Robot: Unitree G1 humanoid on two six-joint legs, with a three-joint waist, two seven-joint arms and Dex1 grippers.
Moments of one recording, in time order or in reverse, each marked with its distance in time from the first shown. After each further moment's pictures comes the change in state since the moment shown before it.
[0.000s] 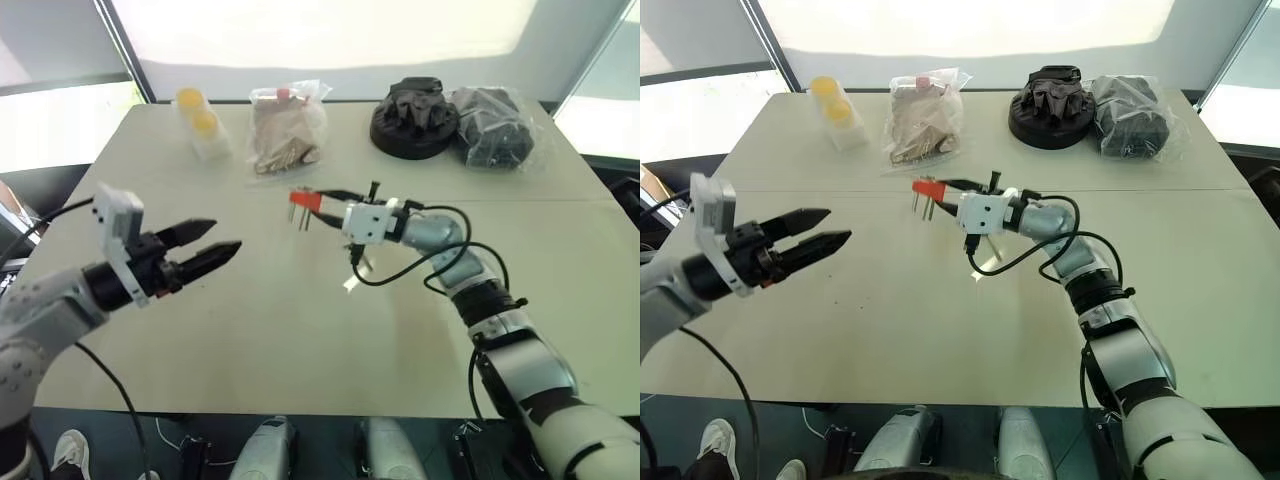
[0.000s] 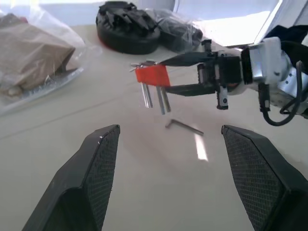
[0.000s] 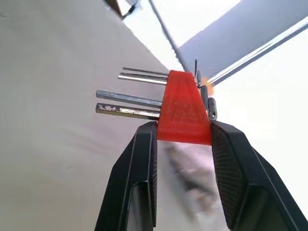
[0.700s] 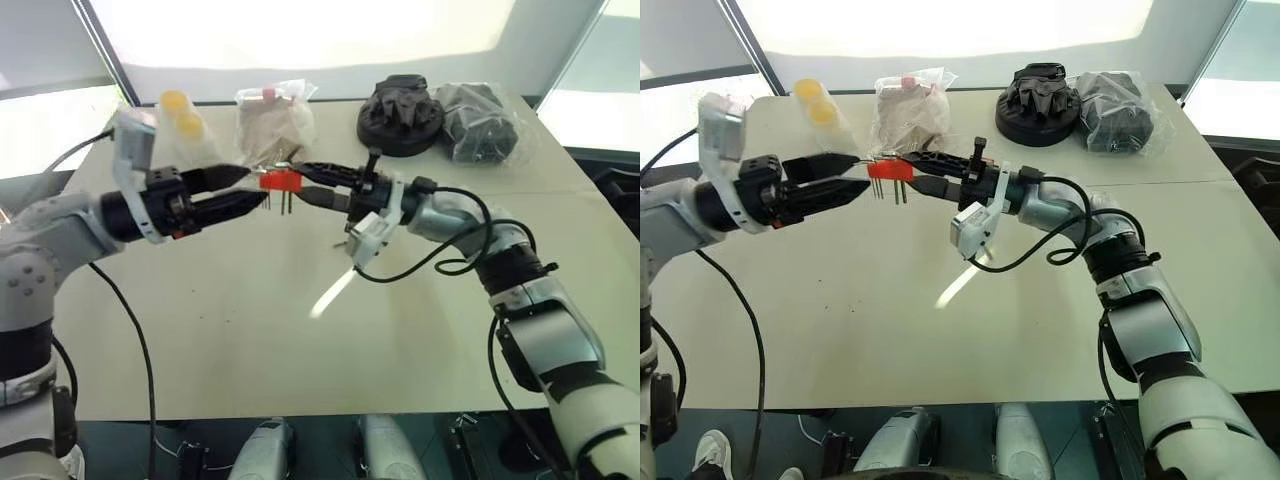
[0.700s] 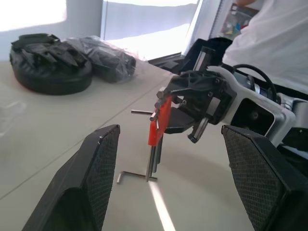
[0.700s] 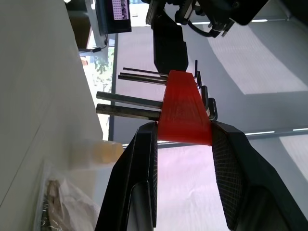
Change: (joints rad) left arm -0.361 -0.008 -0.156 0.198 -0.017 0.111 -0.185; right arm -0.141 -0.083 0.072 -0.044 -0.313 -0.358 -0.350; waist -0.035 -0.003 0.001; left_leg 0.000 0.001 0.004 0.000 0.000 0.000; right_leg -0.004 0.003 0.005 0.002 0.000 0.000
